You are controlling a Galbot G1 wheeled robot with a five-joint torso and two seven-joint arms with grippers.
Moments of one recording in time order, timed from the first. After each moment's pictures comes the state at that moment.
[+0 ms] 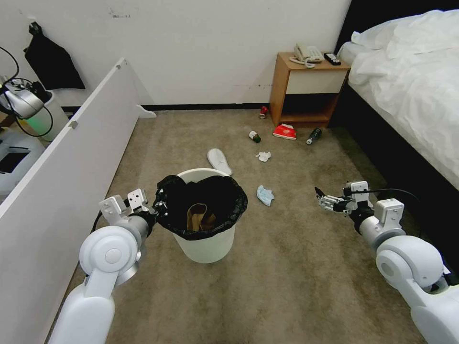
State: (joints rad) left arm 1.09 -1.23 -0.46 -2.15 -1.22 0.74 -0.82; right arm -1.25 0.84 0.53 2.08 0.66 -0.46 0.22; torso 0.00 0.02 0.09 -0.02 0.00
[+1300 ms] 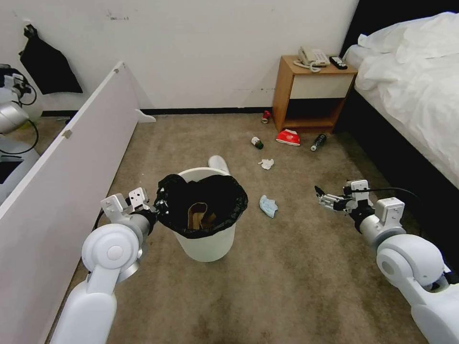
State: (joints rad) left arm 1.07 -1.23 -0.46 -2.14 -1.22 0.74 -0.82; right arm -1.25 0.84 0.53 2.07 0.65 -0.45 0.20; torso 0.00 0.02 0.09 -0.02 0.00
